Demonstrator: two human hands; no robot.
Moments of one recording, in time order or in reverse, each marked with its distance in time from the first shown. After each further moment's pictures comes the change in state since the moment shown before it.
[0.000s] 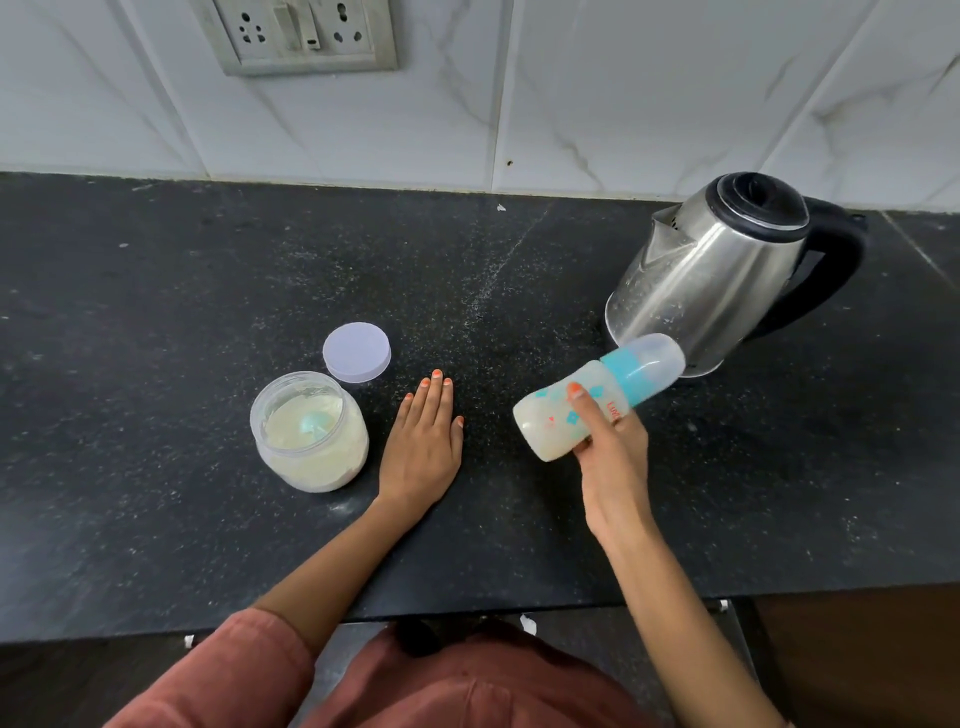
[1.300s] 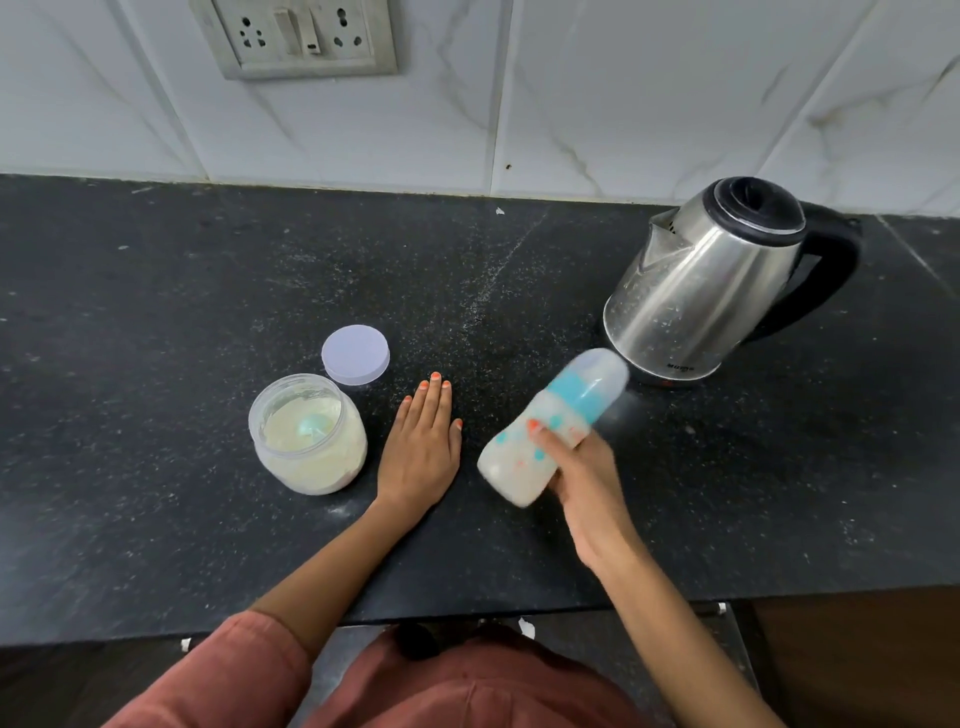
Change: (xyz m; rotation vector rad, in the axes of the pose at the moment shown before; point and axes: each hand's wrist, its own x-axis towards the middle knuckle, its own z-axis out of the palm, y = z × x) left_hand 0.000 -0.001 0.000 0.000 0.004 0.001; right_hand -0.013 0.013 -0.001 -0.180 -0.140 0.094
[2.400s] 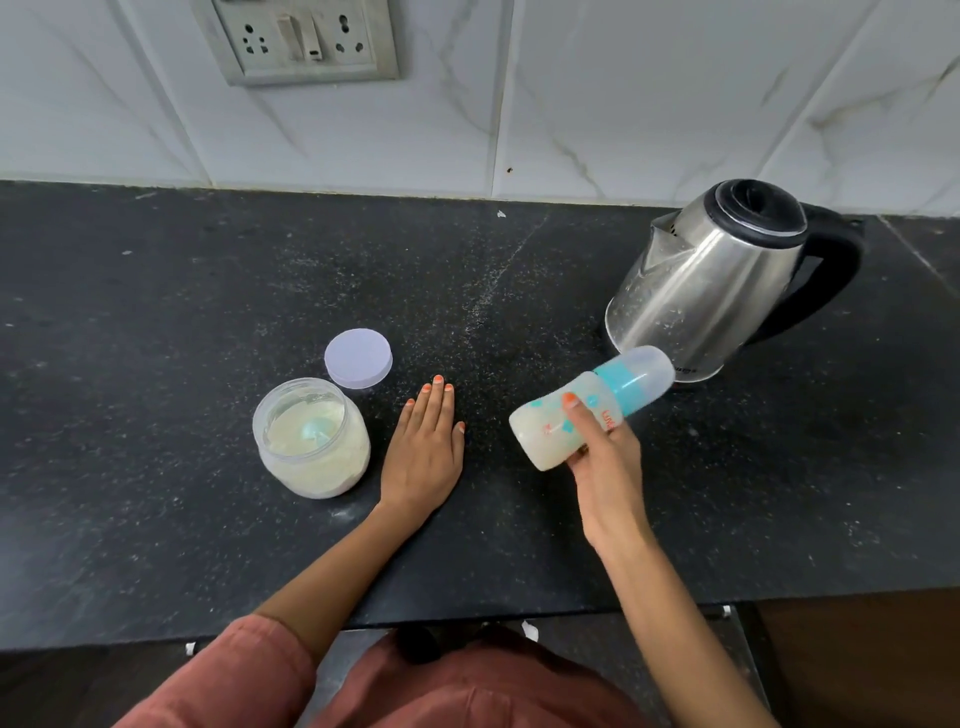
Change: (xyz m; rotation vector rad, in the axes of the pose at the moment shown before) left_hand 0.000 0.002 -0.002 -0.005 -0.009 -0.003; right_hand 0.010 -0.009 -0.002 0.177 0.106 -0.047
